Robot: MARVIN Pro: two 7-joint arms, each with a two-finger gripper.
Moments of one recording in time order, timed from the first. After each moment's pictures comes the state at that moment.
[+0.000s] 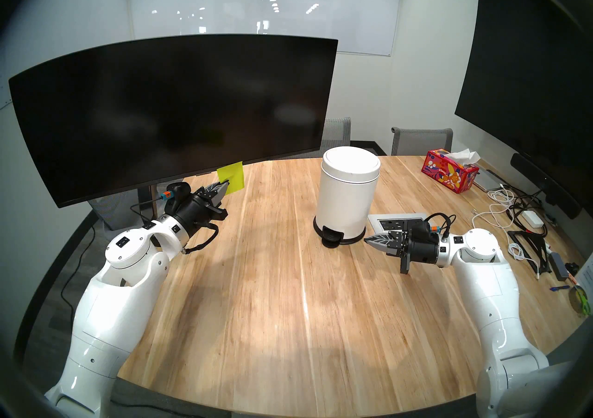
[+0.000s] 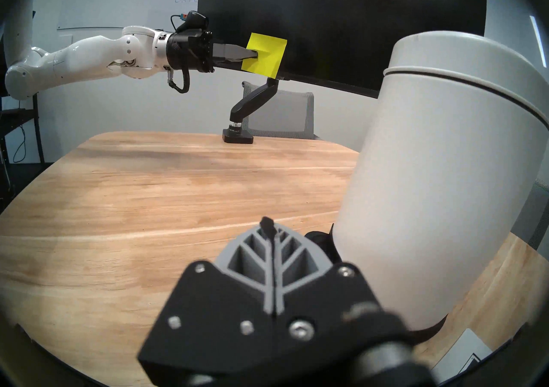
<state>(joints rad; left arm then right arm) 1.61 -1.09 -1.58 -1.83 -0.60 0.14 -0.31 -1.27 -1.17 1.69 -1.21 0.12 -0.18 1.44</state>
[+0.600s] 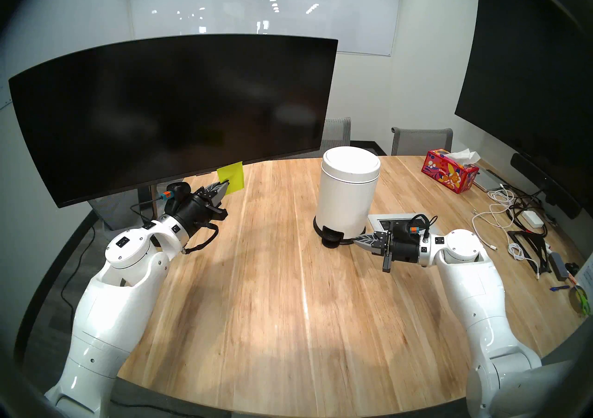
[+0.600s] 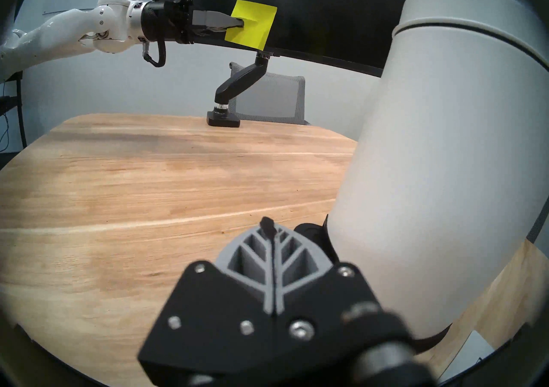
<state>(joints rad) 1.61 -1.09 -1.58 -1.83 -0.60 0.14 -0.31 -1.24 -1.23 1.65 -1.18 0.01 -0.19 1.32</state>
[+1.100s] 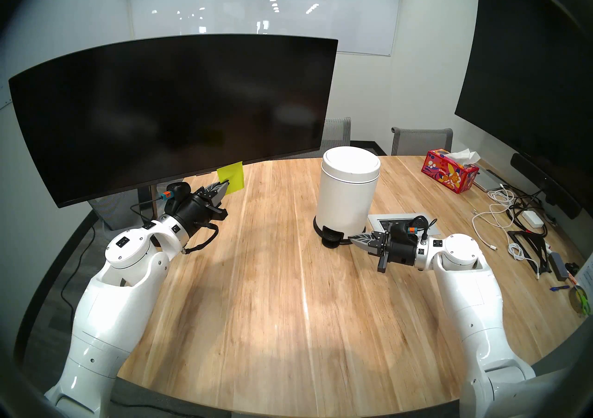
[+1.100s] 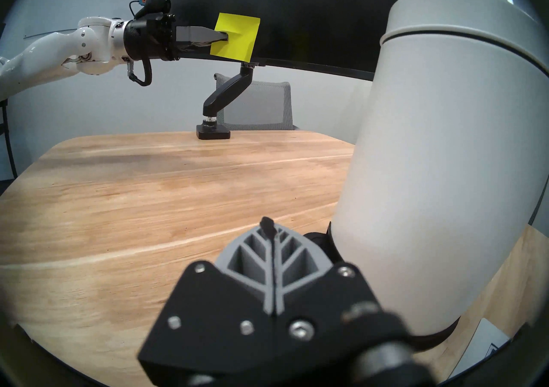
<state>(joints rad) 1.61 -1.09 -1.58 -1.83 -0.60 0.14 -0.31 -1.35 -1.27 1.70 -1.32 0.03 -0.08 1.27</state>
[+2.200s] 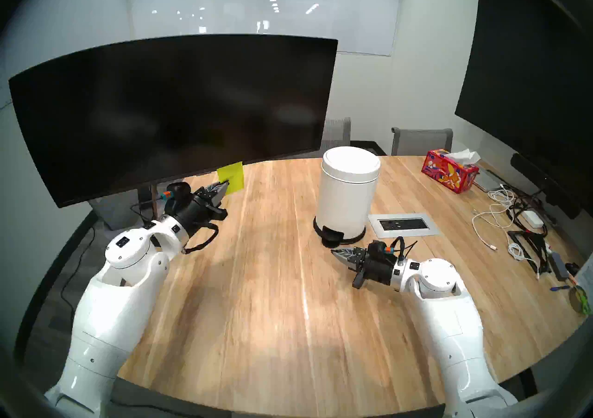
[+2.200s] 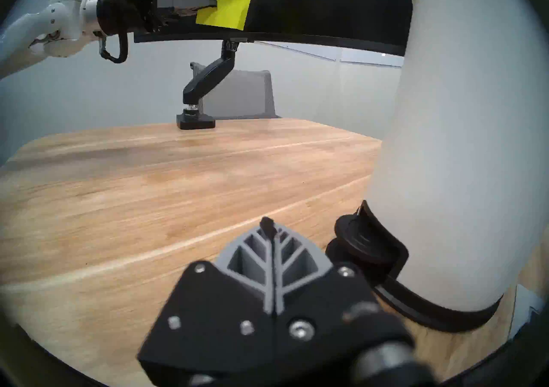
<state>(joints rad) 1.61 -1.09 -1.58 -1.83 -0.60 0.14 -0.31 -1.44 -1.39 1.67 -1.35 -0.08 -0.10 1.07</state>
